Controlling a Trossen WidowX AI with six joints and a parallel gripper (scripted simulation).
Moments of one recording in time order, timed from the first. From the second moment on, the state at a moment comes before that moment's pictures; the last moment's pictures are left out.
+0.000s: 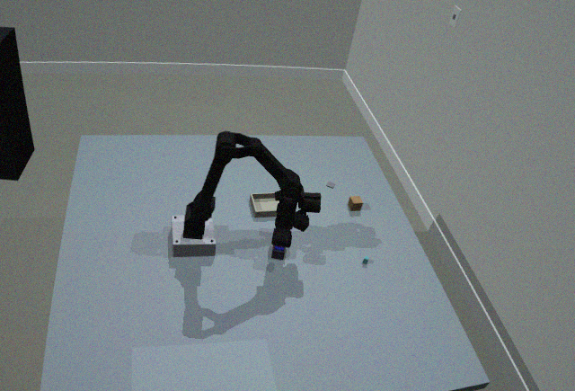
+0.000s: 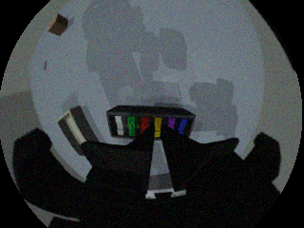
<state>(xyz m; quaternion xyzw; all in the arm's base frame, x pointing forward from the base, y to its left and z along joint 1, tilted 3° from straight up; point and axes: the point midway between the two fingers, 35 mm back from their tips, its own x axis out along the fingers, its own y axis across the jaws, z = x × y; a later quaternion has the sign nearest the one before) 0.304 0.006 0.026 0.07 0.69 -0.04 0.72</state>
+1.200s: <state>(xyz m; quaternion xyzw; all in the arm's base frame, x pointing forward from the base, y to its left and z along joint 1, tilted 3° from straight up) 0.304 0.006 0.037 0.07 0.69 -0.04 0.72</state>
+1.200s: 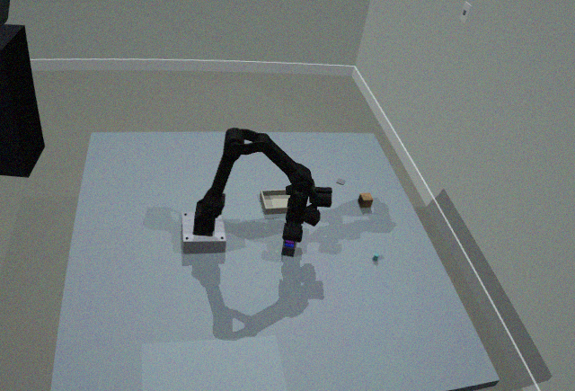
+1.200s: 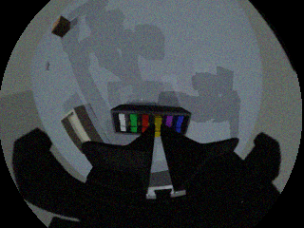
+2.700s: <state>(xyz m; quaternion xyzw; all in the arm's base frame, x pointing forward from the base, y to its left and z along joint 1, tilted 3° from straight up) 0.303 0.005 0.059 0.07 0.69 -0.04 0.72</state>
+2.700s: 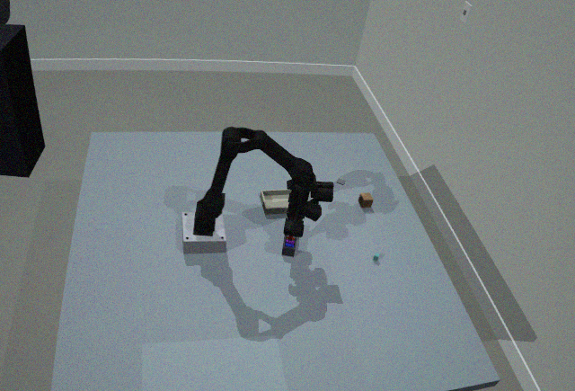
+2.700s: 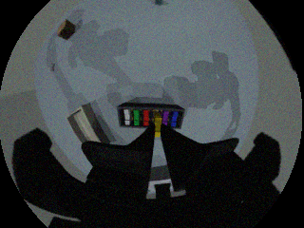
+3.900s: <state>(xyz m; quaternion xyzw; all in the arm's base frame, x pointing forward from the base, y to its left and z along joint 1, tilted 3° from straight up) 0.308 0.063 0.090 0.07 0.68 -0.04 0.72</state>
